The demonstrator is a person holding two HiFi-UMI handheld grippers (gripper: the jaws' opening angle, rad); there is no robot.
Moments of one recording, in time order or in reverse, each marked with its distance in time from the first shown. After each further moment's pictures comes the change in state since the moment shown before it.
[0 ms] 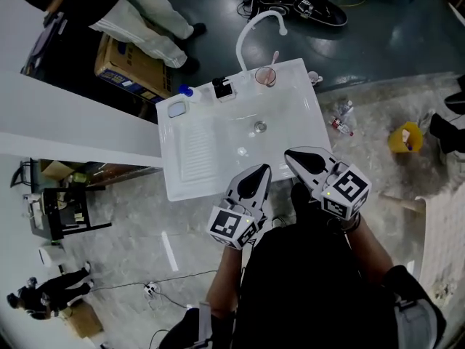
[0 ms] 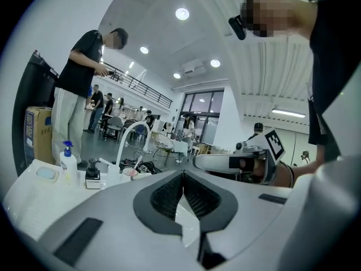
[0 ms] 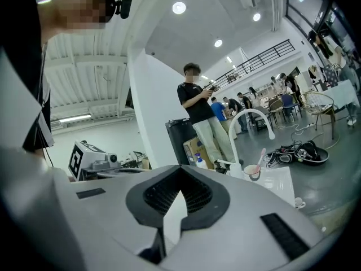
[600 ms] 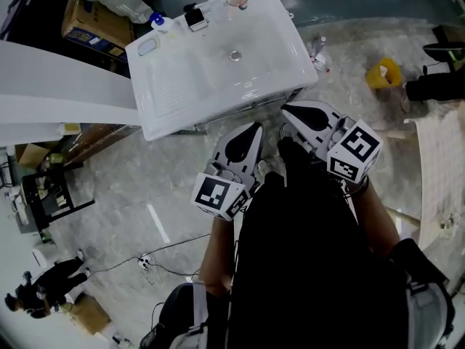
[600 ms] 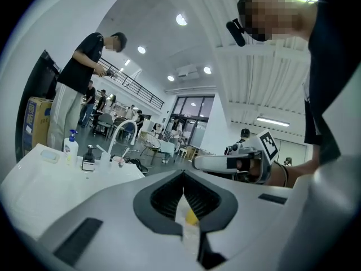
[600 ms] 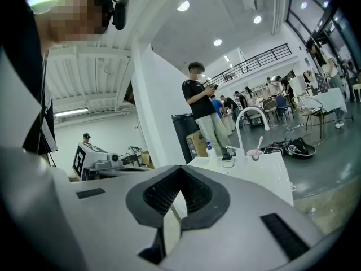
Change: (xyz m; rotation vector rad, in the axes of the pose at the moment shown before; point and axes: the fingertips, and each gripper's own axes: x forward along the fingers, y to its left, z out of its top) left arm -0.117 -0.074 -0.043 -0.032 -0.038 -0.117; right arm -0.060 0.121 -0.056 -0.009 0.024 -0.070
